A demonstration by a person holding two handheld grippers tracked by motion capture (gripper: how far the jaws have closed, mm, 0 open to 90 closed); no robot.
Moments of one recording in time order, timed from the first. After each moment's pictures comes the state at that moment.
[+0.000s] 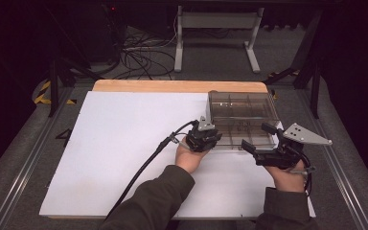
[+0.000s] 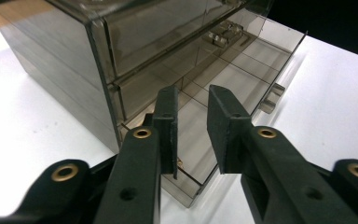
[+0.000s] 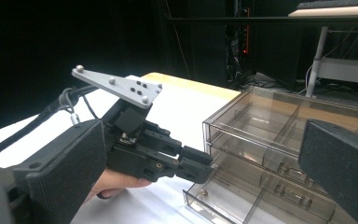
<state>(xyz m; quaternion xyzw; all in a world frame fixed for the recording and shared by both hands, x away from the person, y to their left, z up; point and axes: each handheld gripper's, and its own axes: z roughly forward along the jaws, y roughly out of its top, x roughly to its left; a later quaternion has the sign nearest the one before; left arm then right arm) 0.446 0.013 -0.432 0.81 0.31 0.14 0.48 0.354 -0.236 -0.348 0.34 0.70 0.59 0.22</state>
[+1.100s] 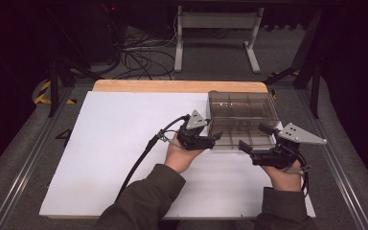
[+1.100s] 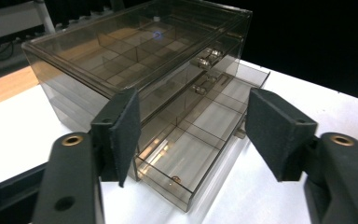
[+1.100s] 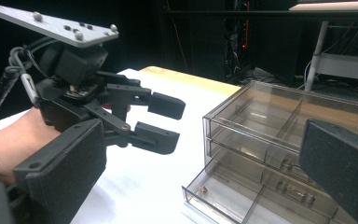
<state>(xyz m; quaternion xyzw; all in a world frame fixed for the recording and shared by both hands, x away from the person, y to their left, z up) 0.425 0.040 -0.389 0.79 0.26 0.17 0.53 0.356 -0.229 -0.351 0.34 0.71 0.58 0.22</state>
